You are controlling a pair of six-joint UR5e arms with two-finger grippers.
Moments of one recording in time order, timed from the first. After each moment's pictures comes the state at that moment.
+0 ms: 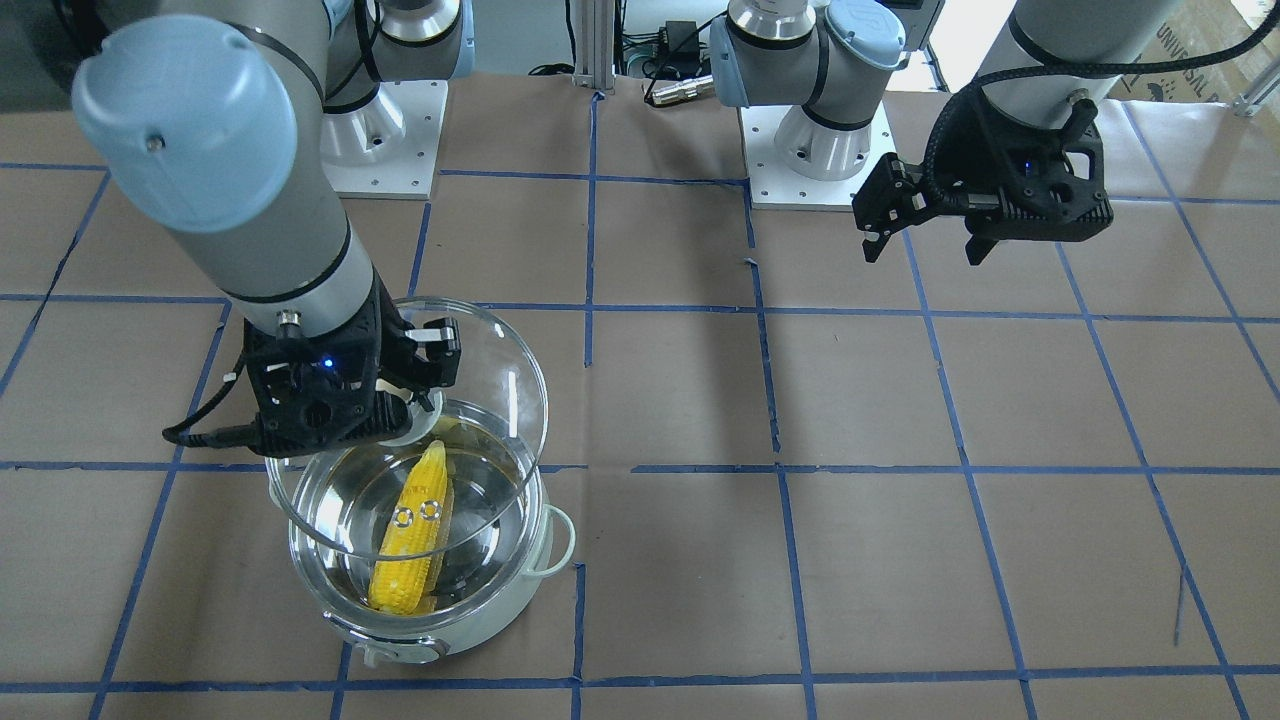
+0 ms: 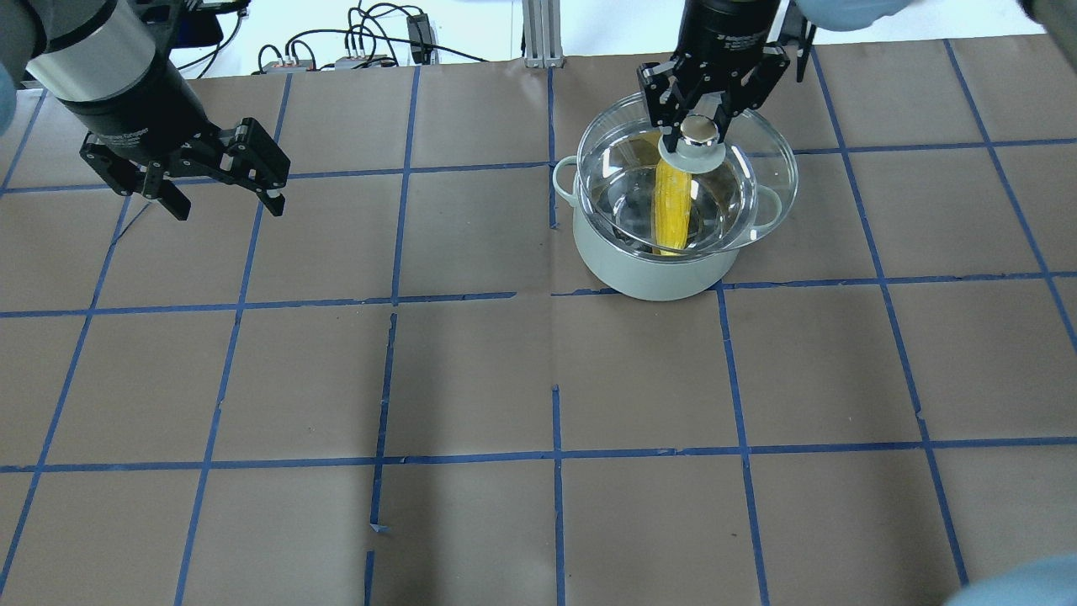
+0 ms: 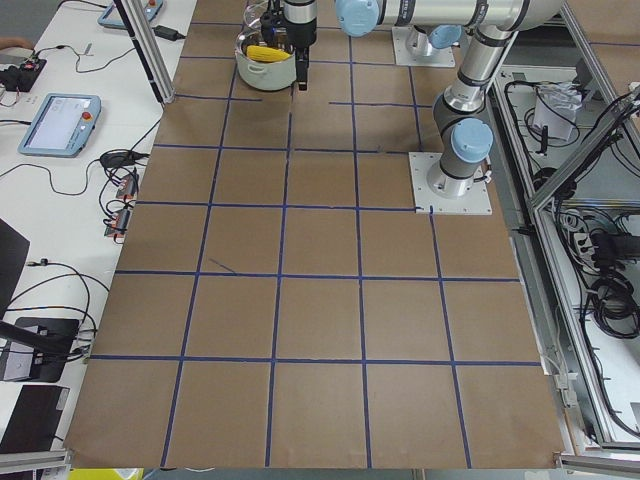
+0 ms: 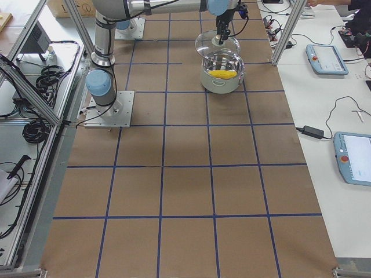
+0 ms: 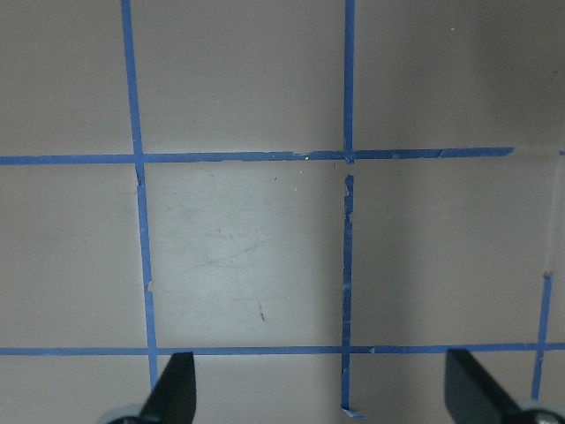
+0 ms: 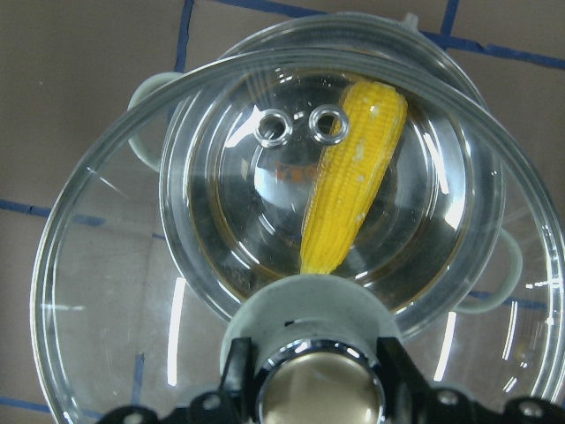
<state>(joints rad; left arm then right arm) -1.47 -1.56 -1.55 -1.63 1.56 0.09 1.70 -1.18 1.19 -1.53 -1.54 -0.07</state>
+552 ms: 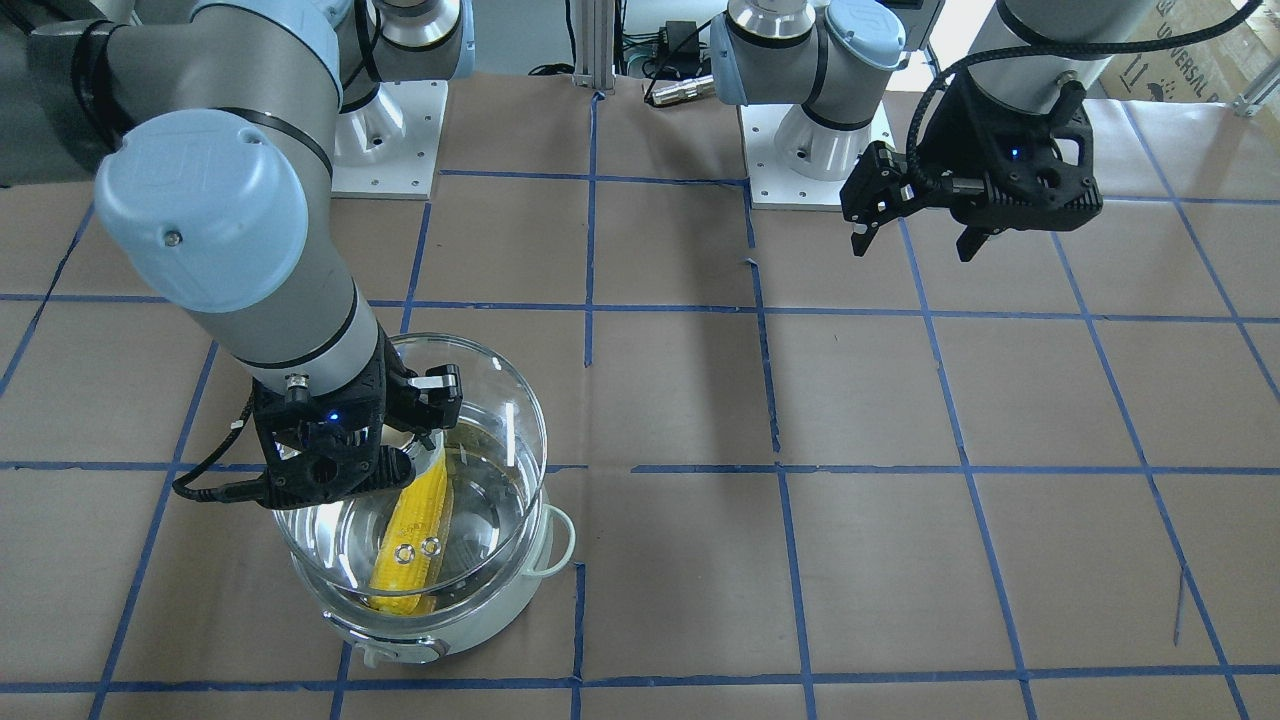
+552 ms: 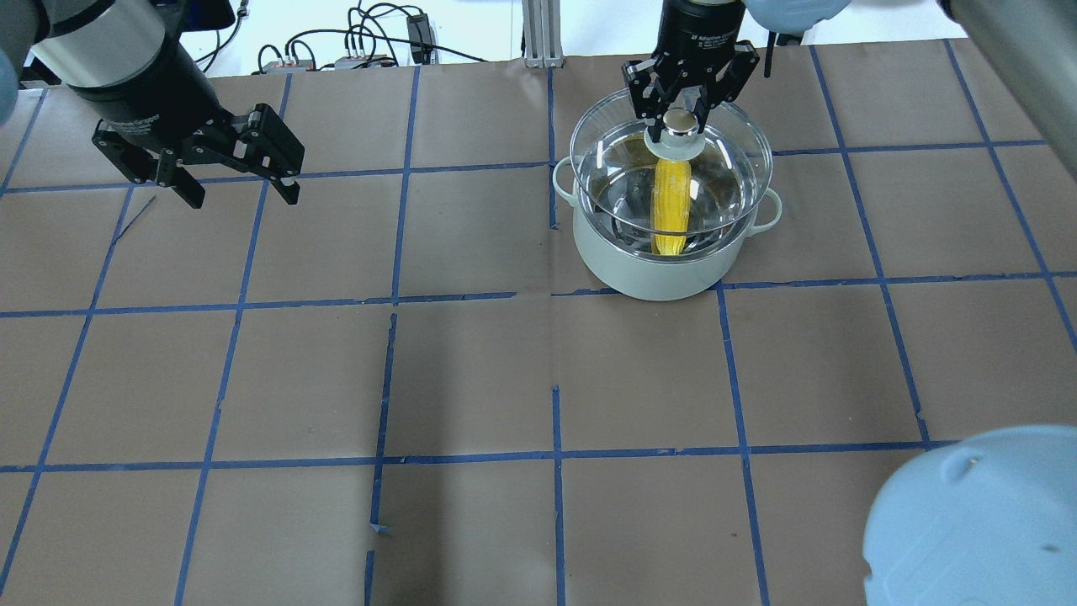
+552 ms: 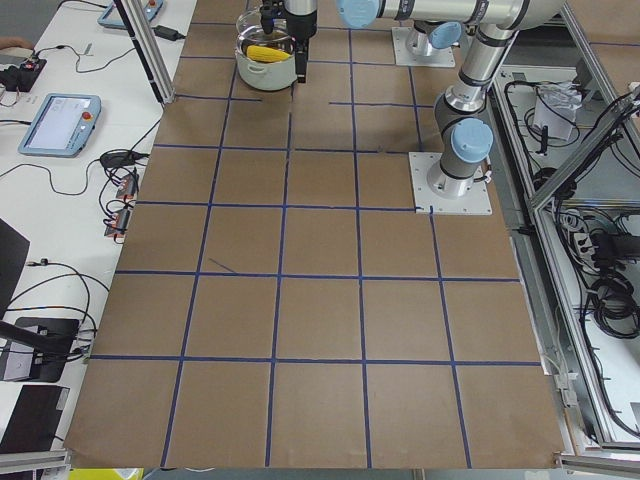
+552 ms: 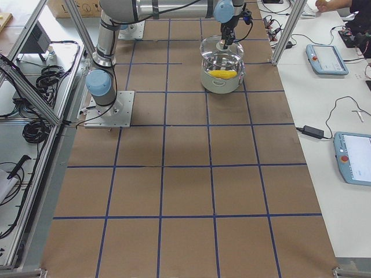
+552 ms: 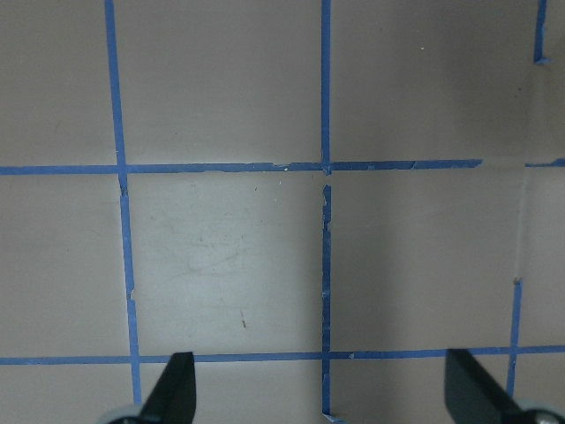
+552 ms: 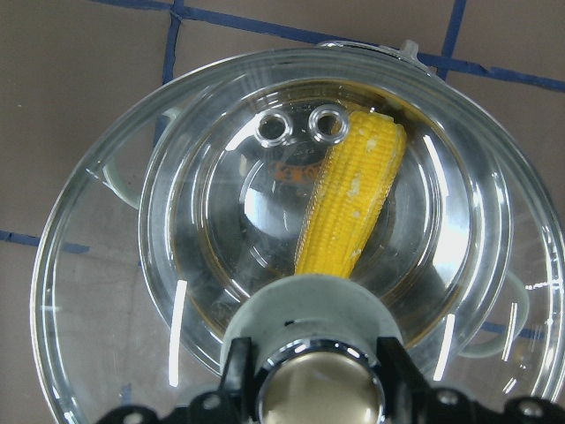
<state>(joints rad) -1.51 -1.57 -1.52 -1.63 1.56 0.09 1.70 -1.14 1.19 -1.57 -1.54 -0.07</state>
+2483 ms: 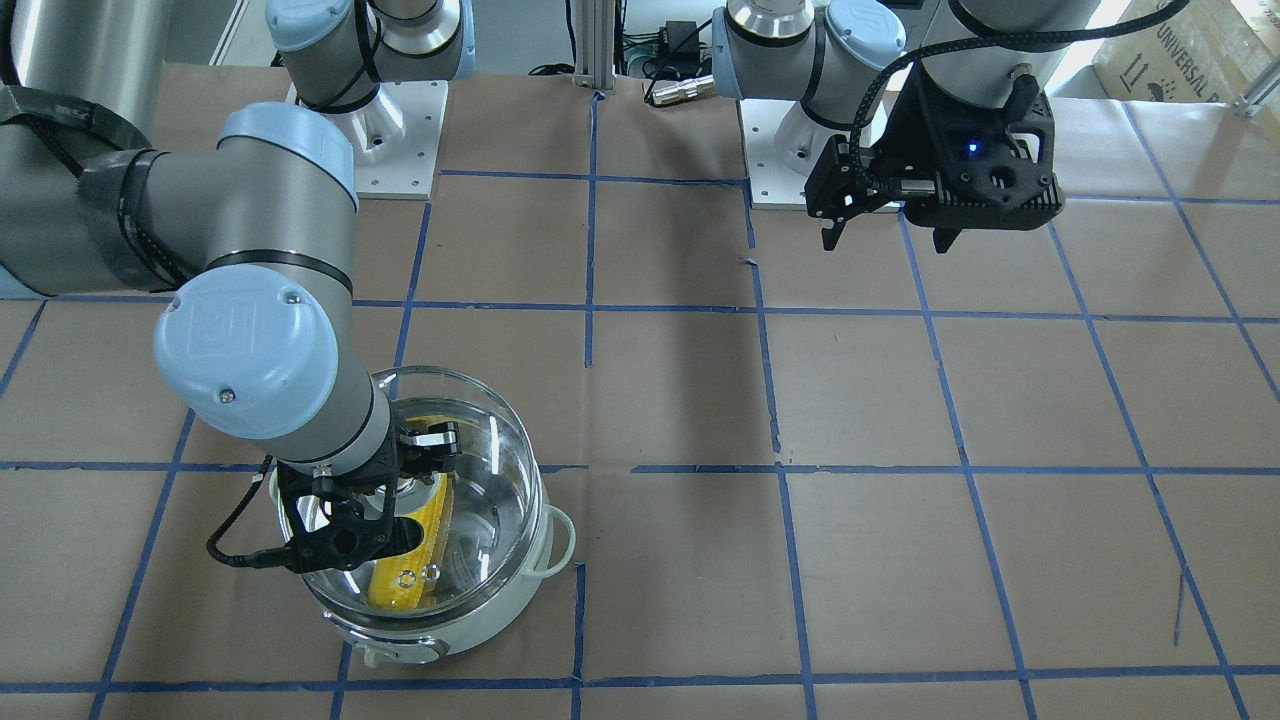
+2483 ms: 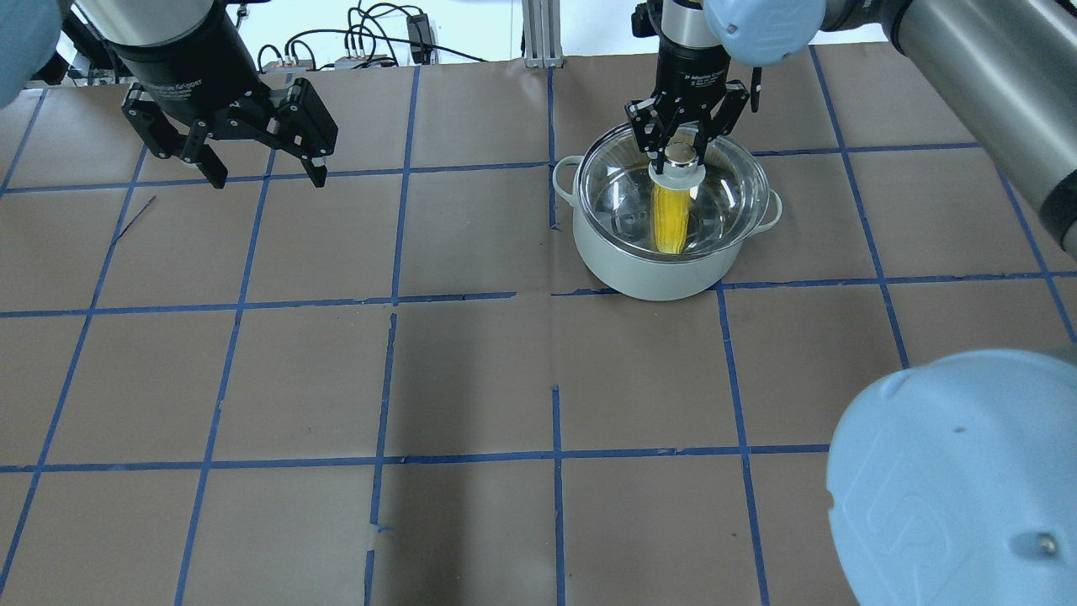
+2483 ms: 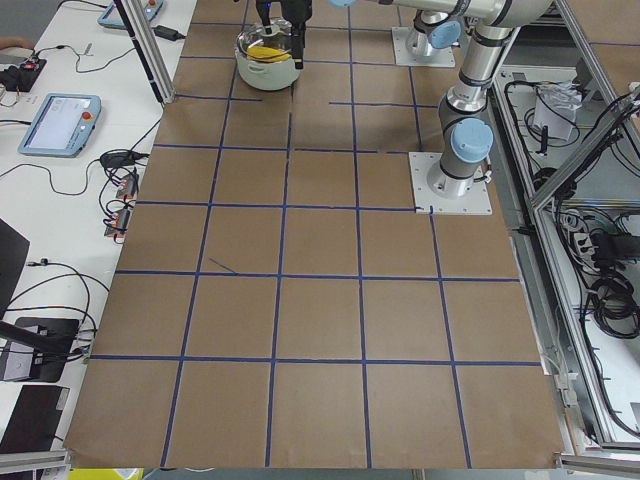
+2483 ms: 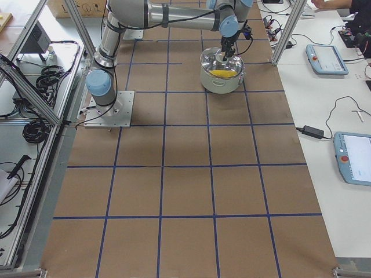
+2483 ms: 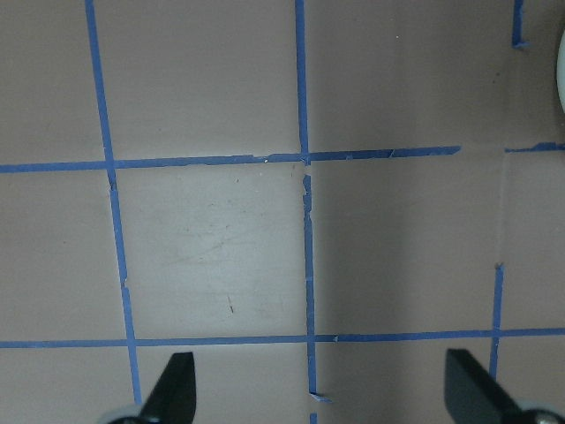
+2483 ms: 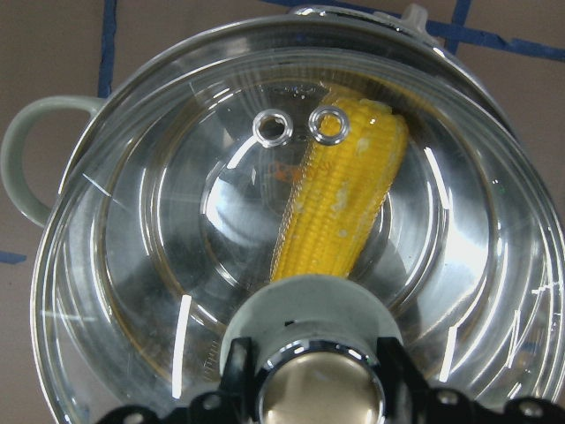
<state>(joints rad) -1.58 -1.63 -1.40 -1.70 1.60 0.01 1.69 -1.06 1.21 -1.58 -1.57 -0.08</state>
